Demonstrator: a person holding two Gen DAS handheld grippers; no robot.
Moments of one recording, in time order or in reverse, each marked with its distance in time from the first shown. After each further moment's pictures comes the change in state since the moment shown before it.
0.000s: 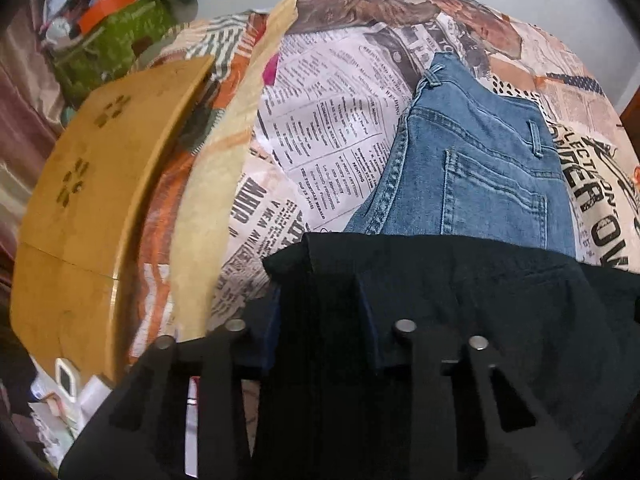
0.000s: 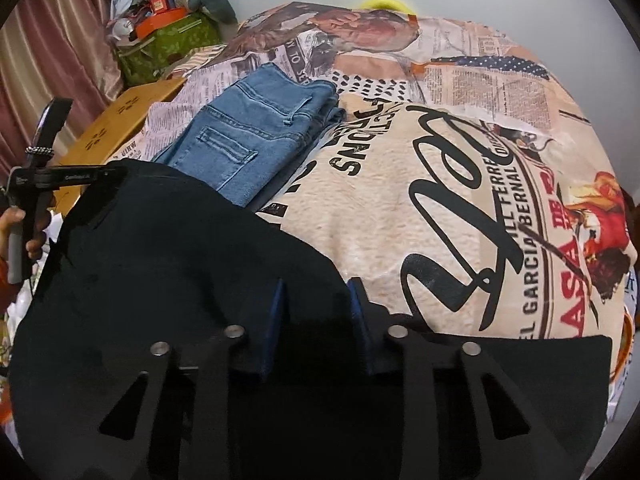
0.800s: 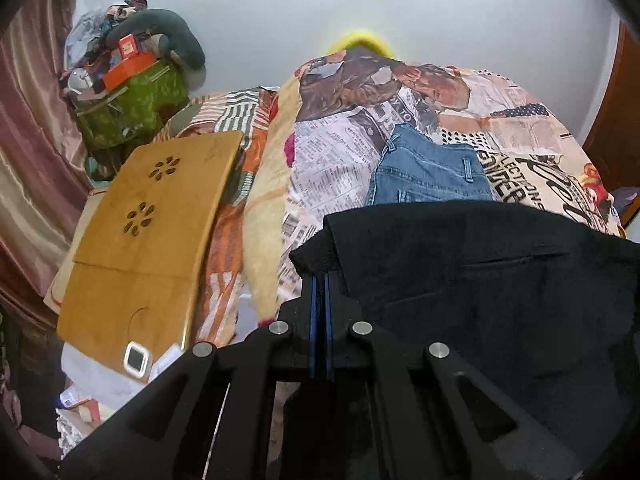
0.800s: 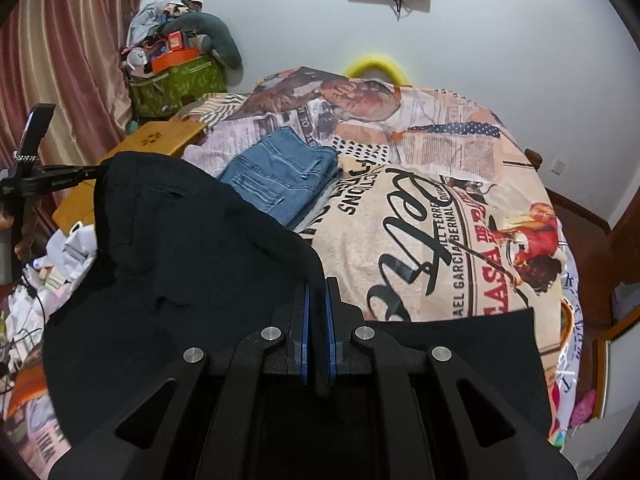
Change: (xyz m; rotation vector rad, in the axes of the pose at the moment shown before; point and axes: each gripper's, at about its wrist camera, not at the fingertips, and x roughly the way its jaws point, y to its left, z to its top) left arm -0.136 0.011 -0.056 0.047 -0.215 -0.026; right arm -0.108 0.043 -0.028 -0.021 -0.173 -0.065
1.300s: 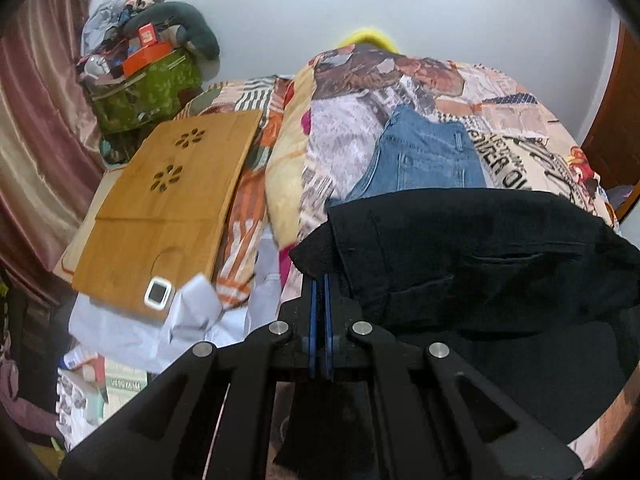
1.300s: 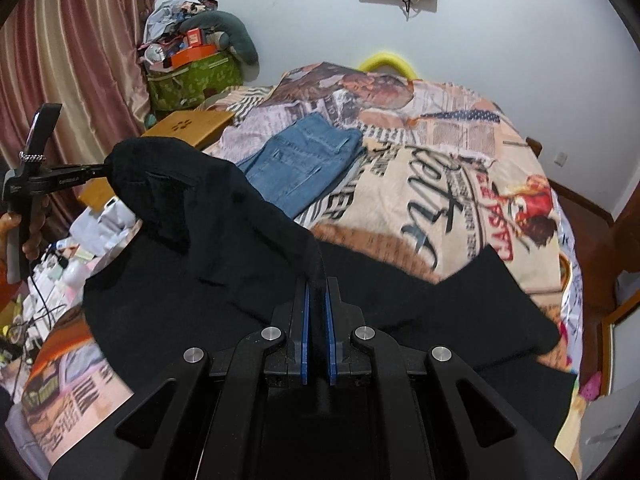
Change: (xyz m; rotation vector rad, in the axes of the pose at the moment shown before) left arm -0.054 0.015 -0.074 -0.030 0.012 0.013; right arm -0.047 0.041 -0.057 0.005 0.018 0.029
